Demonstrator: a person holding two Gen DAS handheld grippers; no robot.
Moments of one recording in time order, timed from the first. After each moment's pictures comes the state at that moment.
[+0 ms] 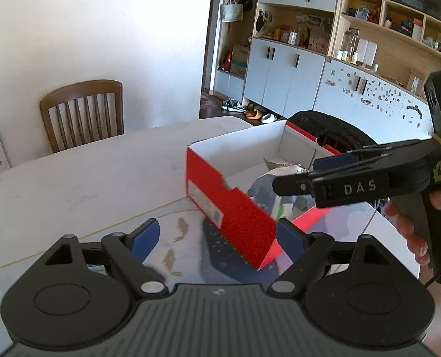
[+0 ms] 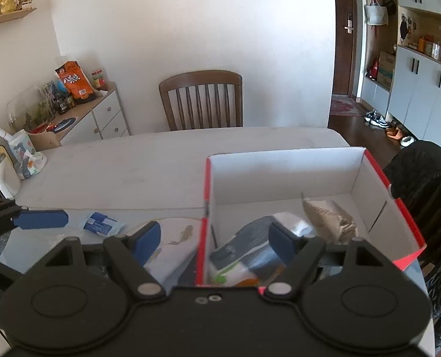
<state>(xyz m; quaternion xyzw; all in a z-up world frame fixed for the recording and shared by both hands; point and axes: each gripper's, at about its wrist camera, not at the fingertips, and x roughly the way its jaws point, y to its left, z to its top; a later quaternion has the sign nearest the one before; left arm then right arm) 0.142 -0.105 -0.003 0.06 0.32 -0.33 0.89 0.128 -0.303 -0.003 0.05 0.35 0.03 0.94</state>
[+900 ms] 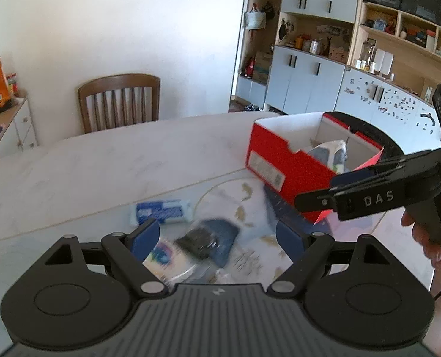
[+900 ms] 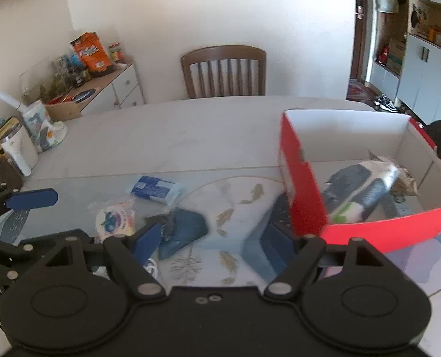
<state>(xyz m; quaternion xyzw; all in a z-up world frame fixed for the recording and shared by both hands) 0.122 0.025 -0.039 0.05 0.31 -0.30 0.90 0.113 -0.190 -0.033 0.05 0.39 0.05 0.92</state>
